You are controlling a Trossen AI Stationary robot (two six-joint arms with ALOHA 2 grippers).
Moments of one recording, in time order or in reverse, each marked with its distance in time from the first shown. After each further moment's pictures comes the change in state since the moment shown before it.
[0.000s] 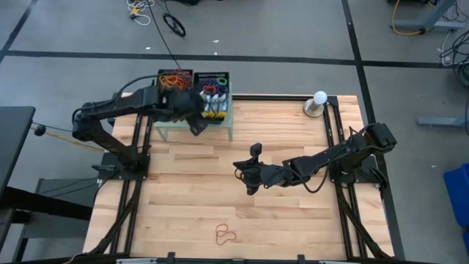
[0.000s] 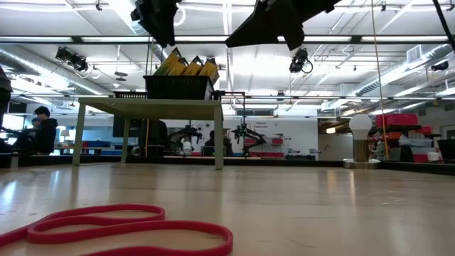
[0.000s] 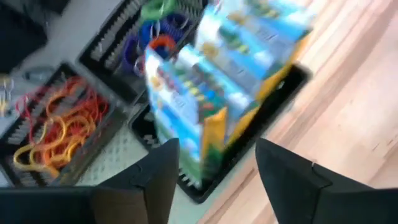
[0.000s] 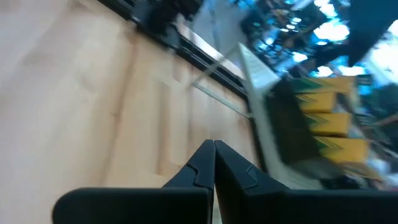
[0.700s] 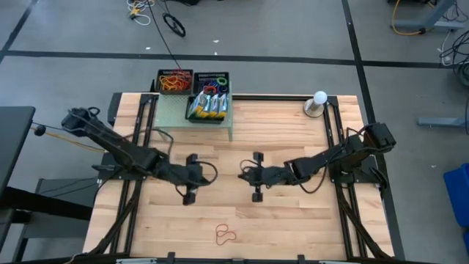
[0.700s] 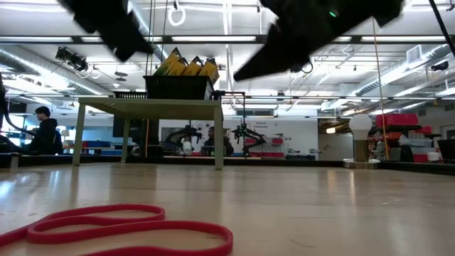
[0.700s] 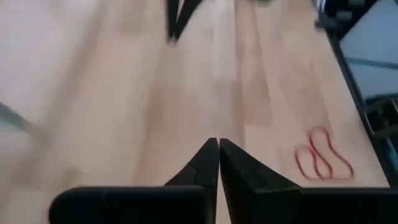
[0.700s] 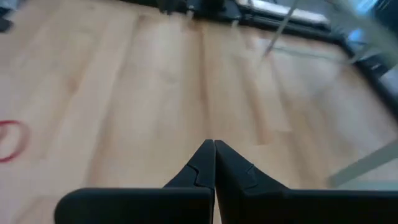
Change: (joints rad) left arm -0.571 -0.208 -0.861 1.084 0.191 0.022; right arm -0.035 0.004 -0.105 -0.002 -0.299 0.457
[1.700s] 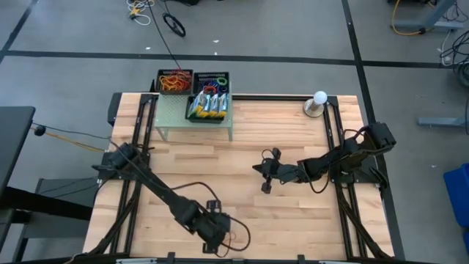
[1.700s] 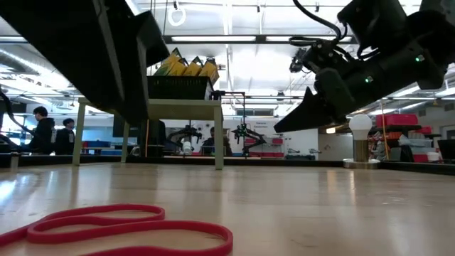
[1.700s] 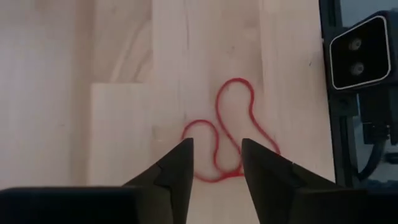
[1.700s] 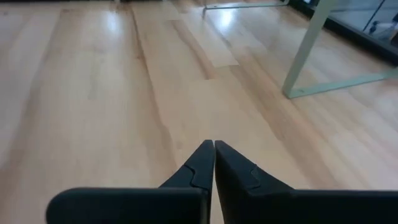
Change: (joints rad) left arm -0.215 0.774 0.639 -0.296 0.110 -0.248; right arm -0.023 -0.001 -0.439 0.495 0.149 0.234
